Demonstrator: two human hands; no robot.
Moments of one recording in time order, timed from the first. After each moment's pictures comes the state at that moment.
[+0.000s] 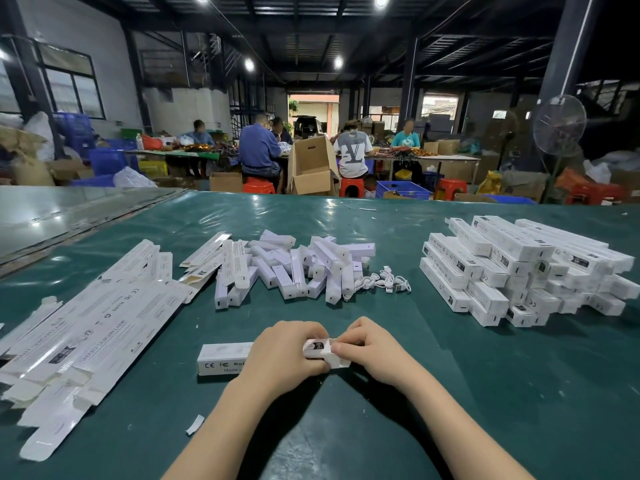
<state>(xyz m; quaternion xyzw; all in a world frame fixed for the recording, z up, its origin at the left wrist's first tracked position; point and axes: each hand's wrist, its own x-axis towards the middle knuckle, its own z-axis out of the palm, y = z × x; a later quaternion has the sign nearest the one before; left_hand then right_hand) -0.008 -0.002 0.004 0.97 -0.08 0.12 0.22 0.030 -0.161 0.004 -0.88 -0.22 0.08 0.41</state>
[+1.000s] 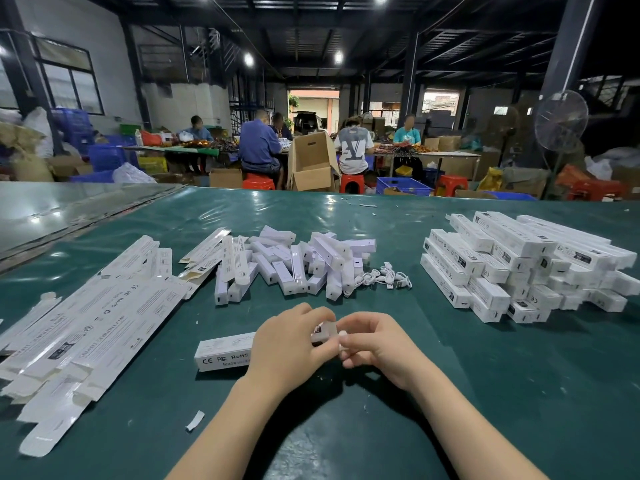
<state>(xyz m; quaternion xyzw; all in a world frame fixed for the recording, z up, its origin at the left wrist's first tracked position) -0.011 -0.014 0.003 0.95 -0.07 0.25 0.19 0.030 -0.167 0.004 -0.68 -0.17 0.19 0.68</state>
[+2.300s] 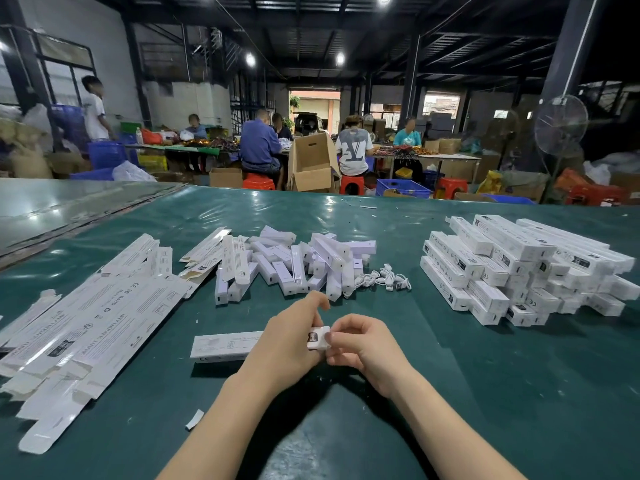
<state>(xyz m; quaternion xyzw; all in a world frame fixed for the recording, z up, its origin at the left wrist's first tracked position) -0.008 -0.006 0.007 0.92 -0.13 0.18 0.32 0.015 -0.147 0.008 -0.65 -0.10 0.15 0.74</state>
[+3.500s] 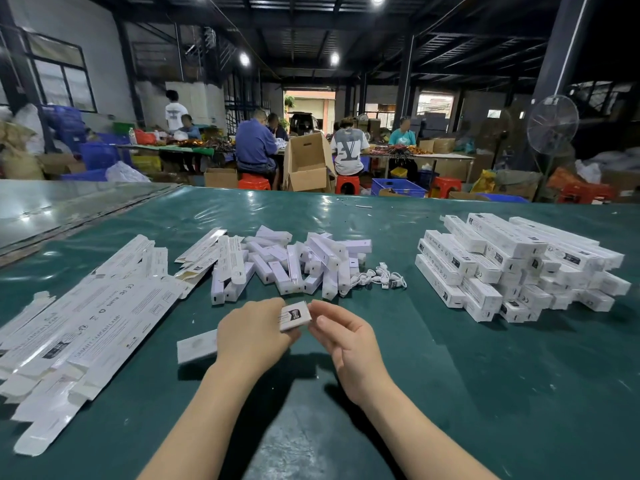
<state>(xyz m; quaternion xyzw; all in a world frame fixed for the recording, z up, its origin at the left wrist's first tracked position) -0.009 0.015 0.018 0.97 0.07 0.21 0.11 0.004 -0.120 0.000 -0.54 -0.12 0.06 0.83</state>
